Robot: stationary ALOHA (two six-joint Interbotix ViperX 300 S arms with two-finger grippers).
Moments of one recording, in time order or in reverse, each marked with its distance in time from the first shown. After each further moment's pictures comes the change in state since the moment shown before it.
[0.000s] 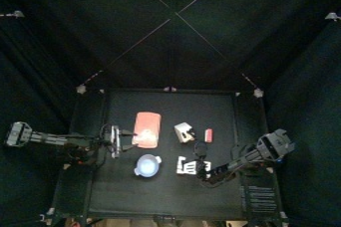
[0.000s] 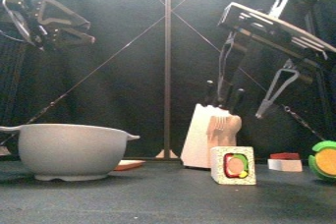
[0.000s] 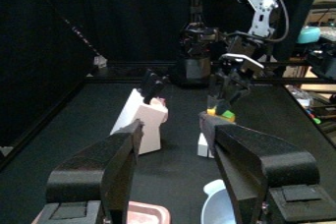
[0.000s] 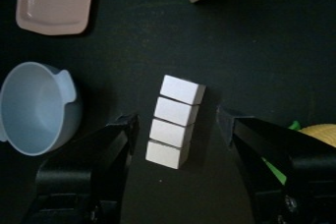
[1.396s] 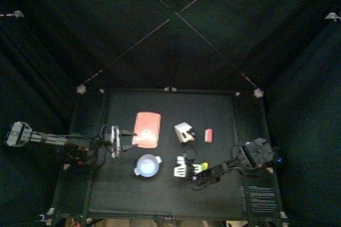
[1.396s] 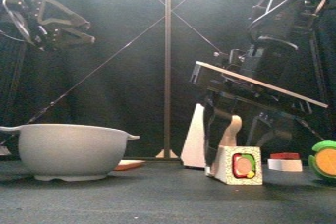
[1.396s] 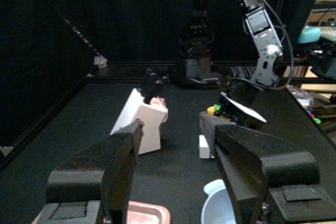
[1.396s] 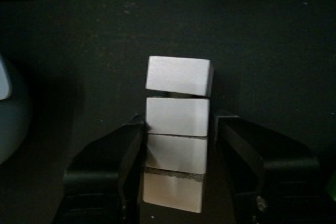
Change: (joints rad) left arm 0.002 0.000 0.000 0.000 -0.002 0.000; right arm -0.069 0.253 -0.094 0.011 -0.103 -0.006
